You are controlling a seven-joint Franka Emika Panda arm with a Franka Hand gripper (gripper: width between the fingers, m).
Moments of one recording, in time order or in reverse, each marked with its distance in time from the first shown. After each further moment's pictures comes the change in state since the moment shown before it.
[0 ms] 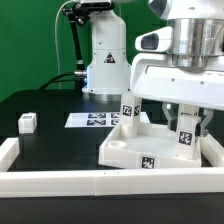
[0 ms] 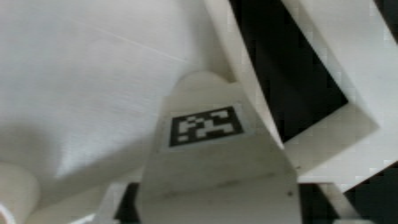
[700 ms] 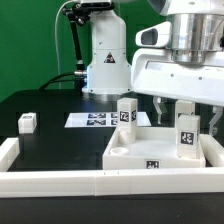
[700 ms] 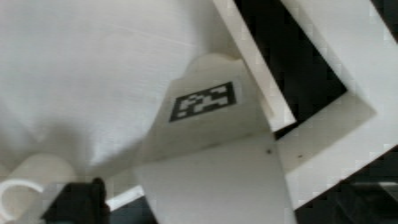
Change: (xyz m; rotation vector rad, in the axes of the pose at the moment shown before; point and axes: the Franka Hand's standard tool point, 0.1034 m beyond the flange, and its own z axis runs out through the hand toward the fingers) arm -0.002 -0.001 -0.007 0.003 0.001 -0.019
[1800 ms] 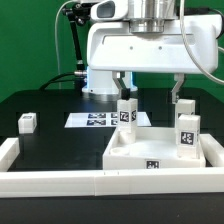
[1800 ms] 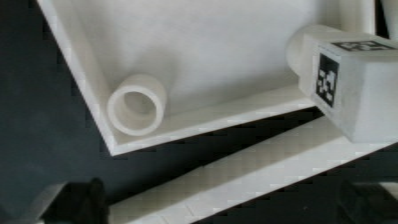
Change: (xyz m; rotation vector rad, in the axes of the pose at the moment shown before) arm 0.029 0.063 -0.036 0.046 0.020 -0.347
